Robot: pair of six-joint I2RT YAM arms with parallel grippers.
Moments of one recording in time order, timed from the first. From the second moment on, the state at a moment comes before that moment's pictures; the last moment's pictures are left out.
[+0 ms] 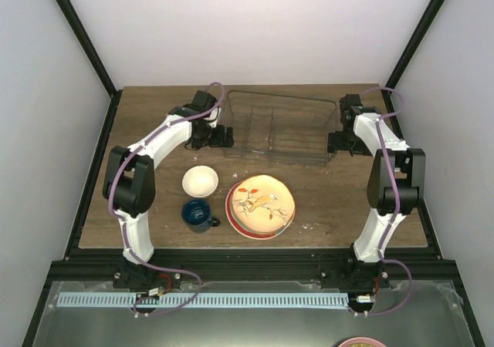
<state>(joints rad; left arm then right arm) -0.38 1.94 1.57 -0.77 0.17 -0.29 0.01 1.85 1.44 -0.94 0.23 0.17</state>
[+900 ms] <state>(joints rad) -0.43 1.86 1.52 -0.88 0.20 -0.29 0.00 1.74 1.44 -0.96 0.13 0.09</state>
